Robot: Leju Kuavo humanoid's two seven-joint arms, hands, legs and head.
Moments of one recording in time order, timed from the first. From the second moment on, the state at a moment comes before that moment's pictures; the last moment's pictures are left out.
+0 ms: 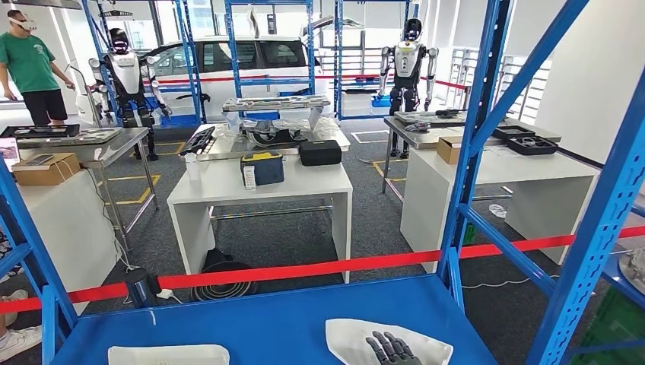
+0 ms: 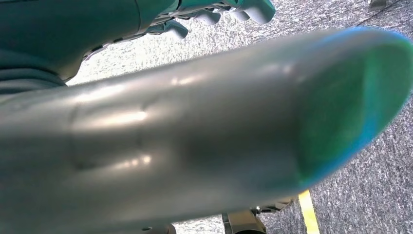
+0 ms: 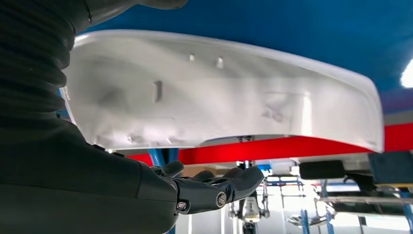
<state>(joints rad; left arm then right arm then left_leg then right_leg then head) -0.07 -0.12 0.25 -0.19 -0.48 0.33 -0.15 -0.38 -0.11 0.50 -0.81 1.11 -0.15 -0.27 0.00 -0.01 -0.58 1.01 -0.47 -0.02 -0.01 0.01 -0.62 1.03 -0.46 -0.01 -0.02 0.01</state>
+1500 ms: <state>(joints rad) -0.07 -0.12 0.29 -0.19 -0.45 0.30 -0.28 -0.37 -0.14 0.46 -0.75 1.08 -0.10 -0.24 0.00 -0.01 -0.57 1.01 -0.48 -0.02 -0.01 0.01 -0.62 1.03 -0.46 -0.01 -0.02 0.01</state>
